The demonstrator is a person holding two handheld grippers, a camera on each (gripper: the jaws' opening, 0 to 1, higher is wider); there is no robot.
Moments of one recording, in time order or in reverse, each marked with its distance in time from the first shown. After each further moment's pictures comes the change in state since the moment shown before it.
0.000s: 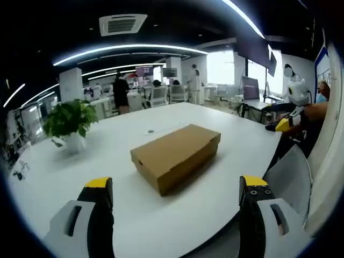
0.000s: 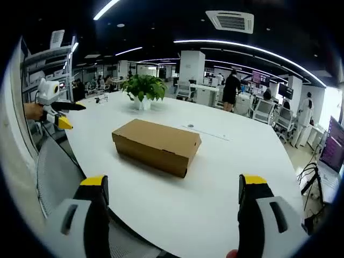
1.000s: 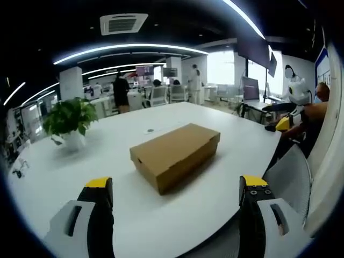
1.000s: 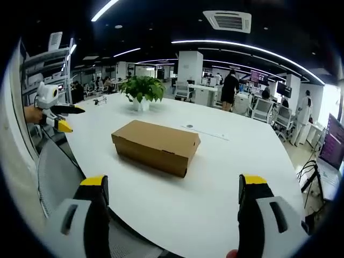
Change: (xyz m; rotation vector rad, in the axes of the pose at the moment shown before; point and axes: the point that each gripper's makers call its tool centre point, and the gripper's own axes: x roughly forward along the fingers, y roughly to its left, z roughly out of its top) left arm -0.001 0.015 -0.019 -0.014 0.000 -0.001; right arm -0.004 0.000 0.000 0.015 -0.001 -0.009
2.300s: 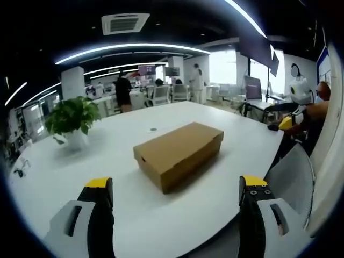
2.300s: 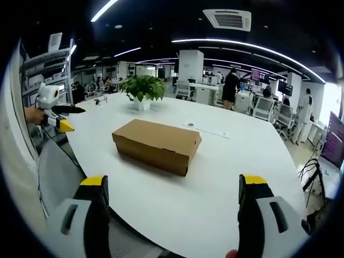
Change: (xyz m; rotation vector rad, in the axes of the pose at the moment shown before) left arm 0.003 -0.010 0.008 0.001 0.007 0.018; right arm 0.002 -0.001 -0.004 0.008 0.006 0.013
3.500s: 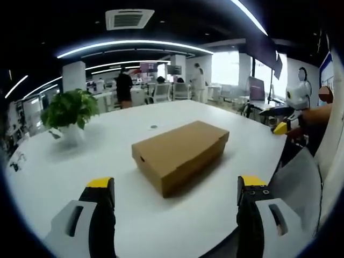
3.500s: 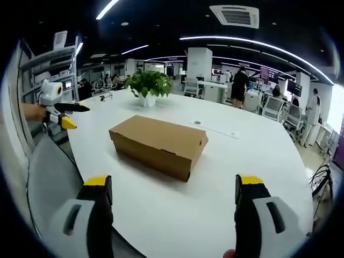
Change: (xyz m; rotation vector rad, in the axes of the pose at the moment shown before) left arm 0.034 0.008 0.005 -0.045 0.007 -0.008; right arm 0.057 -0.010 -0.006 -0.023 0.016 0.078
